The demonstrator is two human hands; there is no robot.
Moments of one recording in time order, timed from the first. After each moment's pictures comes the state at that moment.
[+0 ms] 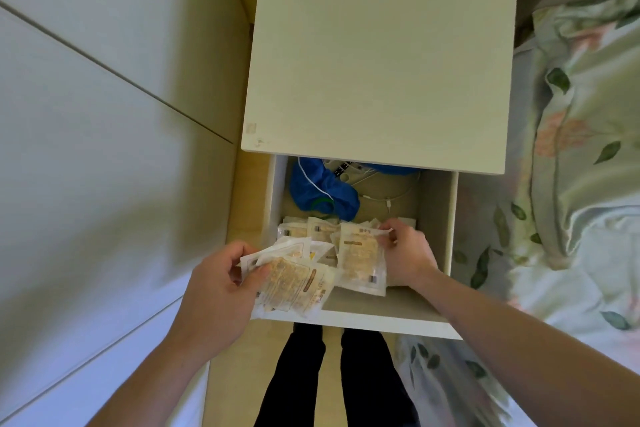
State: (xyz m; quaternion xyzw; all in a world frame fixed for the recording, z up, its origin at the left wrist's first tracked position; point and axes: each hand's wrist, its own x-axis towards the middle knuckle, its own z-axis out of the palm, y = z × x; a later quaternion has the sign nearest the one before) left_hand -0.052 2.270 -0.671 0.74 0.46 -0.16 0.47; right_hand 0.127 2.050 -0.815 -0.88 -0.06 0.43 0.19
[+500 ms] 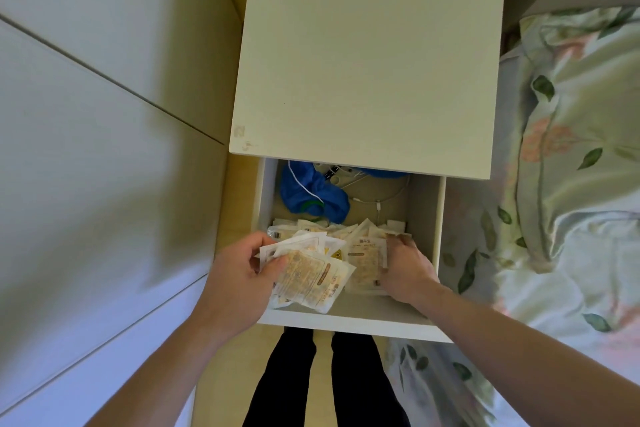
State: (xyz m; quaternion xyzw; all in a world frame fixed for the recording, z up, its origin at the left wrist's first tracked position) left_hand -0.021 2.255 -0.686 0.73 0.42 -0.16 0.51; right_hand 0.124 2.029 -0.811 -0.86 -0.12 0.49 0.01
